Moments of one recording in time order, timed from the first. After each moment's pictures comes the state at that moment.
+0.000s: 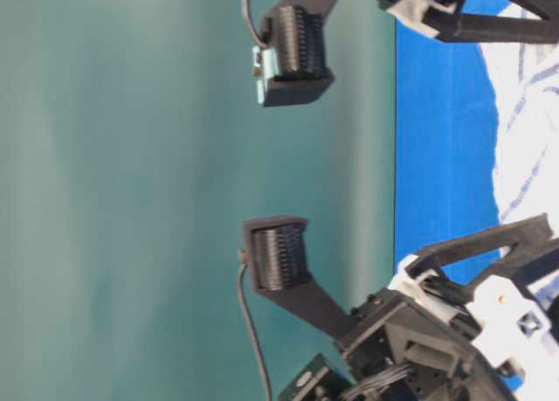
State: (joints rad) left arm -0.02 0.25 0.66 -0.02 -0.21 0.02; right arm 0.08 0.08 0.75 -0.06 0.21 0.19
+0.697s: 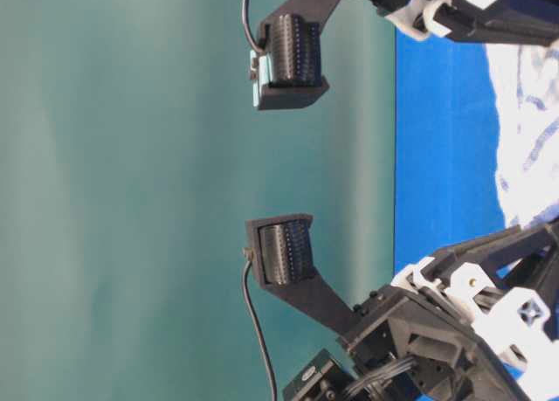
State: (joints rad) left arm -0.01 0.25 0.65 -0.02 -0.19 0.01; right arm 0.08 0.08 0.75 -0.06 0.20 0.20
